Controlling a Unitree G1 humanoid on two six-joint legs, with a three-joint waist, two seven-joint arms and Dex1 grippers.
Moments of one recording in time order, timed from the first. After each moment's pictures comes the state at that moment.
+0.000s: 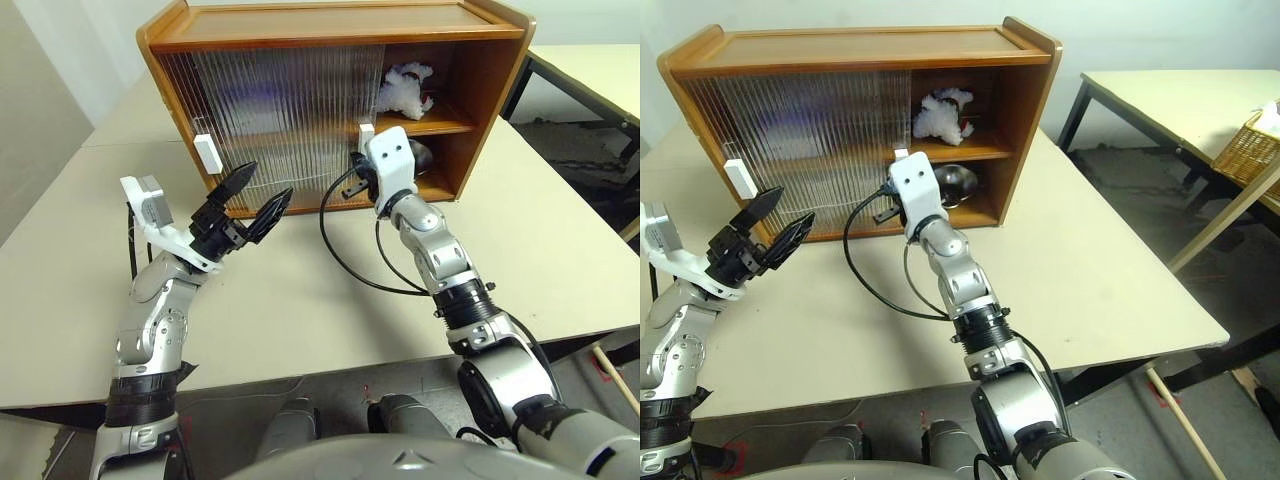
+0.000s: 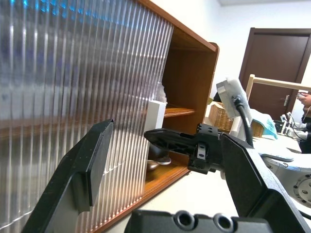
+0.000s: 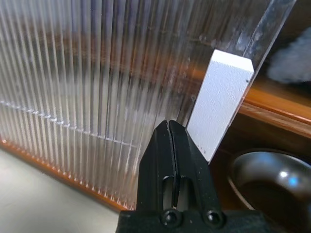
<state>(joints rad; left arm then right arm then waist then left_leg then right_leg) -0.15 0.38 0.22 -0.15 -0.66 0.08 -0.80 -0.66 -0.02 0.17 0.34 -0.03 0.13 0.20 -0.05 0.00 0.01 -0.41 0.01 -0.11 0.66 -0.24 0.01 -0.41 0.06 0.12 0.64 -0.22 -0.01</state>
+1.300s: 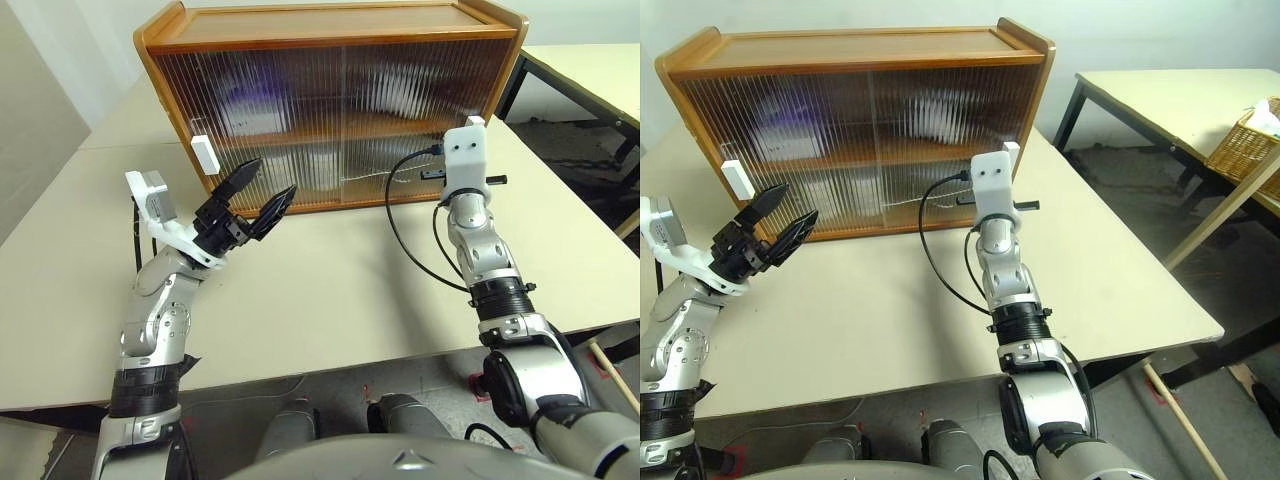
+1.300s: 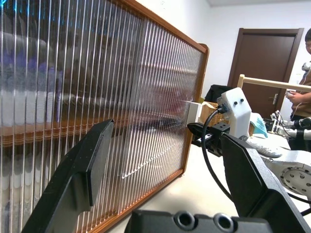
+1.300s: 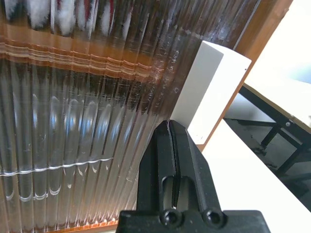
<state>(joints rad) -0.18 0.38 0.21 -0.12 -0.66 0.08 -0.83 -0.65 -0.15 -0.02 0.43 -0.17 0.13 -0.22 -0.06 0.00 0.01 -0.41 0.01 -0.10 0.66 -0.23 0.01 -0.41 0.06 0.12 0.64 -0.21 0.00</state>
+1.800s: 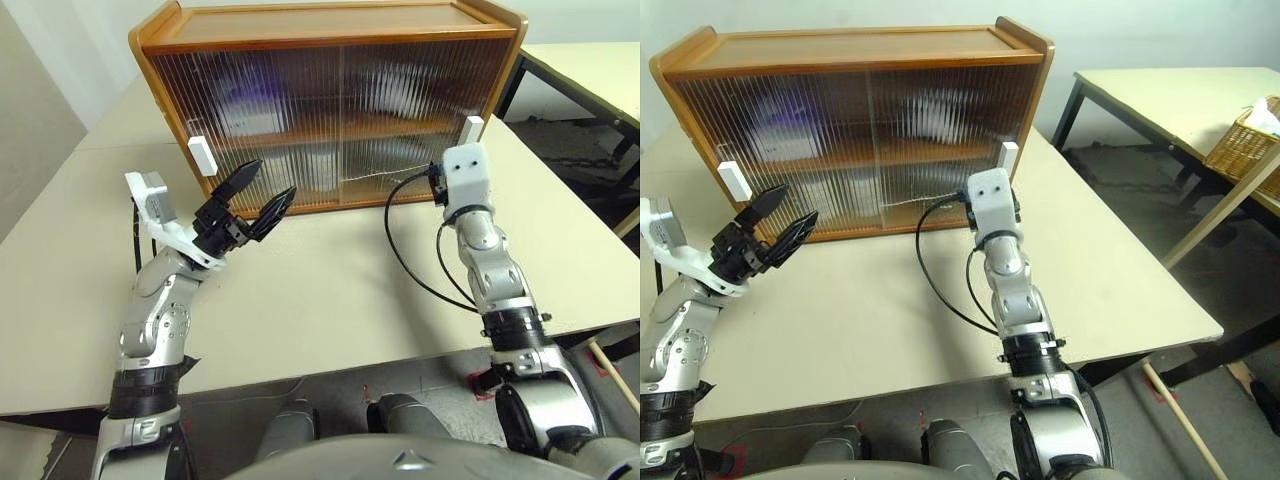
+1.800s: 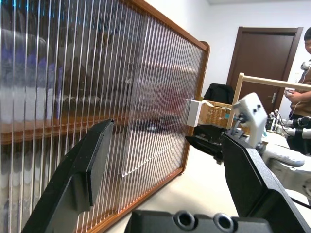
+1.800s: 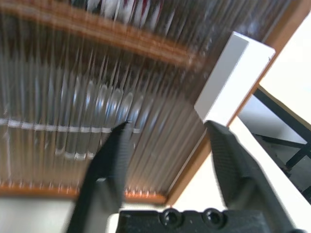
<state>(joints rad) -0.17 0.38 0.21 -0.12 -0.66 0.08 -0.83 -0.45 -0.19 0.02 0.14 -0.16 0.20 -0.02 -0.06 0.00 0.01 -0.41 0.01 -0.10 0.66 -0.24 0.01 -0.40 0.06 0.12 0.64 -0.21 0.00</state>
